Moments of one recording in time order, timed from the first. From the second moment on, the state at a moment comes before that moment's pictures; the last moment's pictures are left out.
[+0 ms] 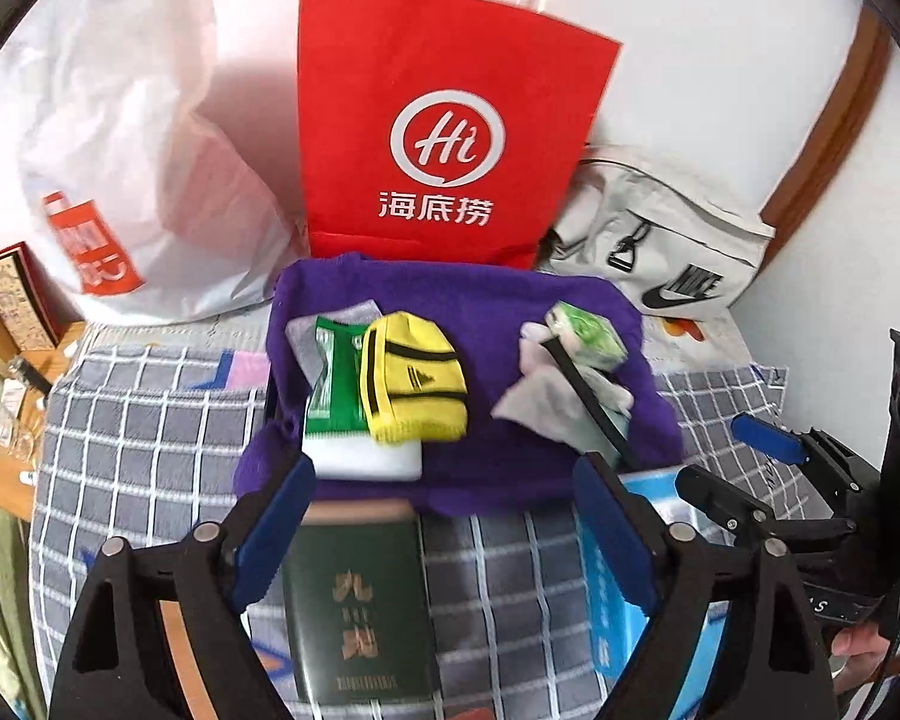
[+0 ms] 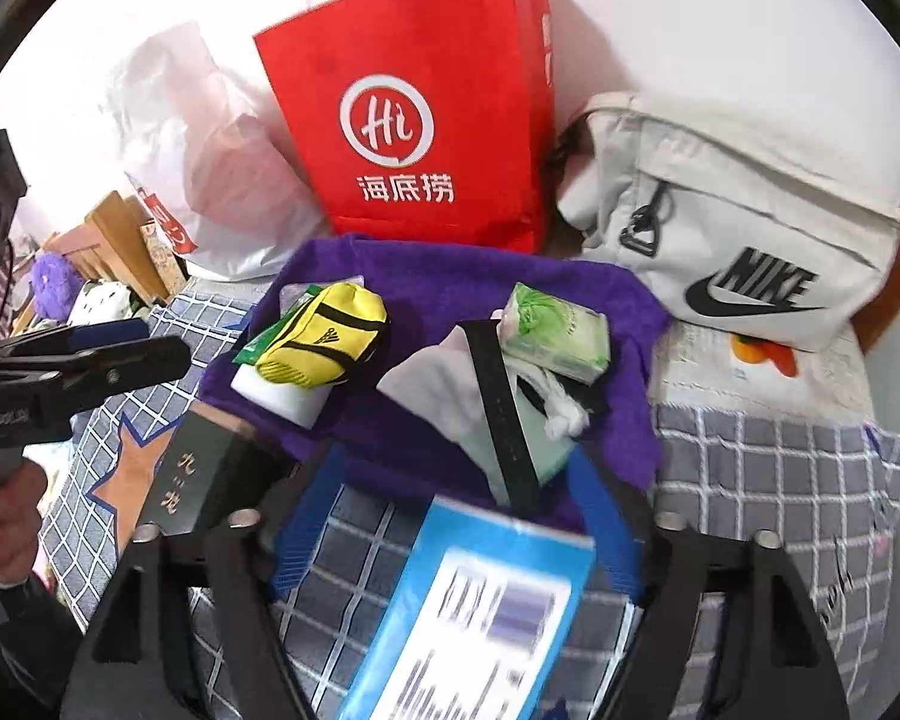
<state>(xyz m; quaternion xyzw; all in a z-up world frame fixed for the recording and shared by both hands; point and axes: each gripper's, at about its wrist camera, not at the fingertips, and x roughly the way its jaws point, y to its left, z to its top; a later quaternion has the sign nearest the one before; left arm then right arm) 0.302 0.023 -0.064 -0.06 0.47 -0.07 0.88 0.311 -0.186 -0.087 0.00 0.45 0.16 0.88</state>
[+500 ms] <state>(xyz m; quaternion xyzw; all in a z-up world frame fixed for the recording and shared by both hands) 0.163 0.001 -0.040 -0.05 0.44 -0.07 0.90 0.166 -0.200 -0.047 0.01 0.41 0.09 0.91</state>
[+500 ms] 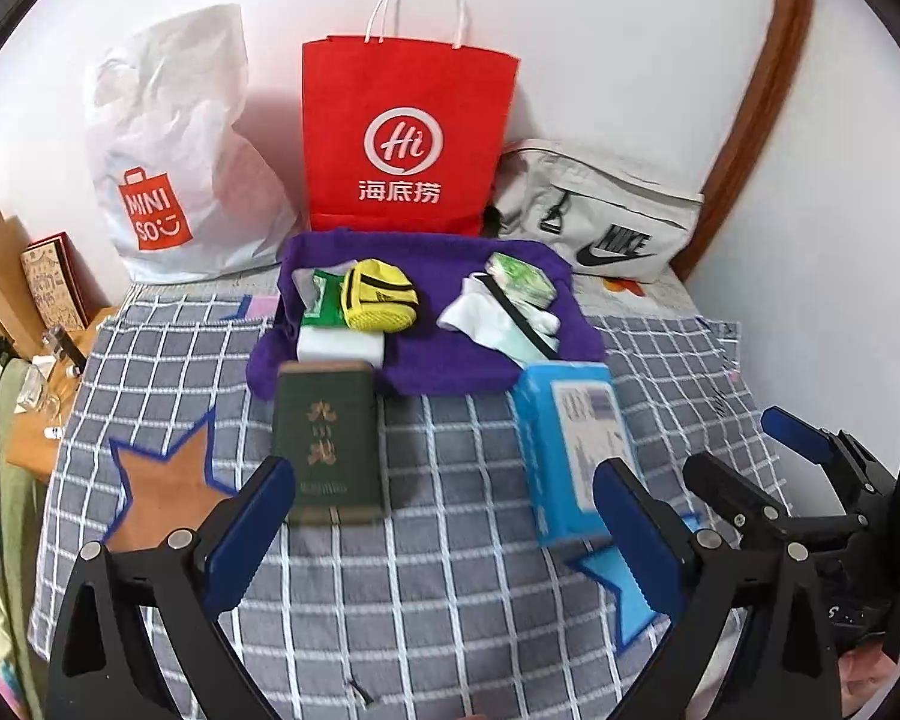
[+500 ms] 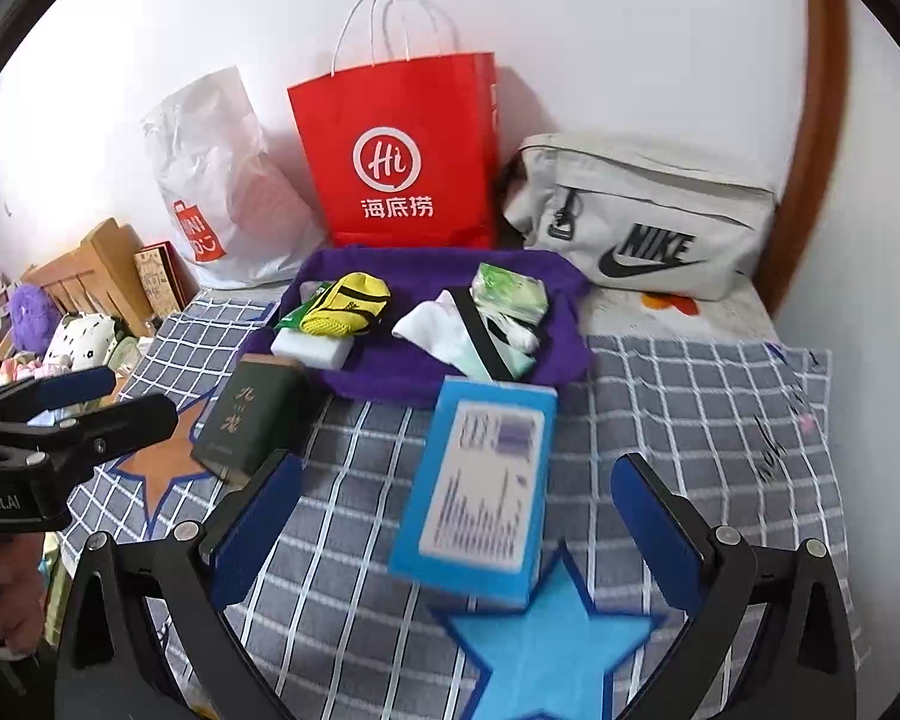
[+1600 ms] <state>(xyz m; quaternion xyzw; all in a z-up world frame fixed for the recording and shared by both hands) 0.029 -0.009 -0.033 -0.01 0.37 -0.02 0.93 0.034 -0.212 -0.037 0.01 0.35 0.08 0.93</state>
